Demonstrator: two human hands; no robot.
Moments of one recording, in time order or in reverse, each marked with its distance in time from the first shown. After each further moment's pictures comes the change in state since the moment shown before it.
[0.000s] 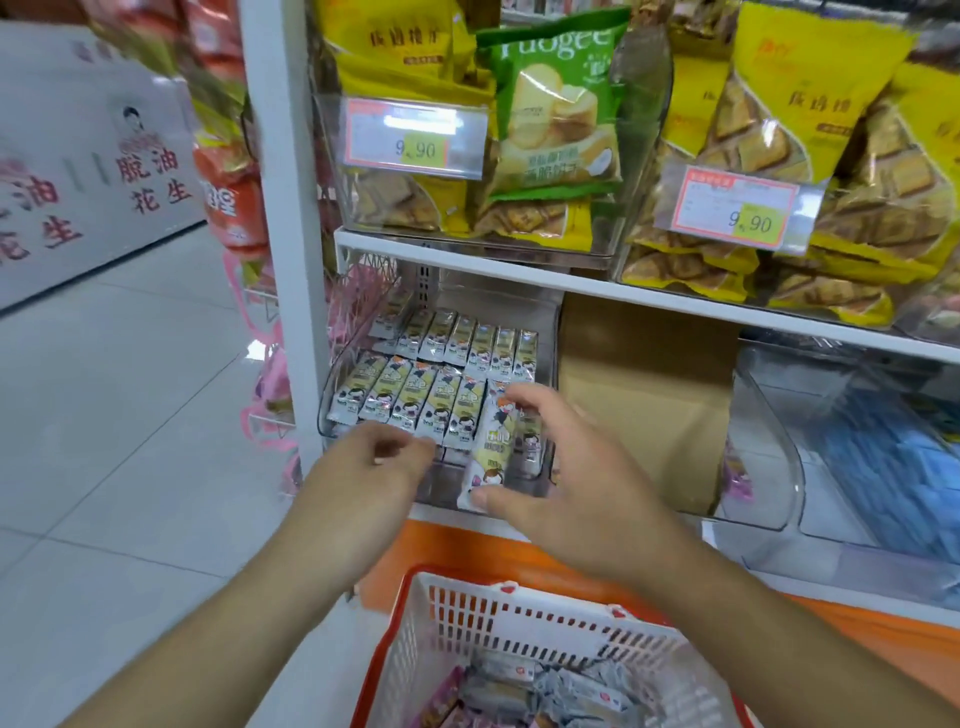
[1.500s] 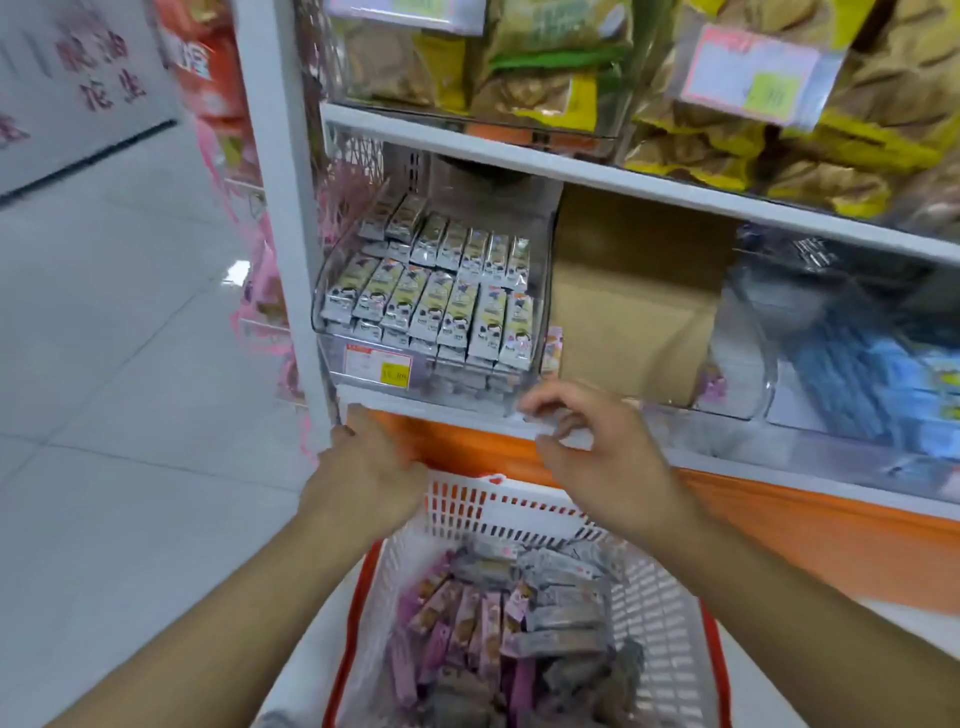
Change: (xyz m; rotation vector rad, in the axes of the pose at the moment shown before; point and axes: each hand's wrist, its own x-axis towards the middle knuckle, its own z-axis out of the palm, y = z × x) left_hand -0.010 -0.081 0.034 0.572 -0.129 -0.141; right_hand -0.059 0.045 0.033 0.233 0.037 0.033
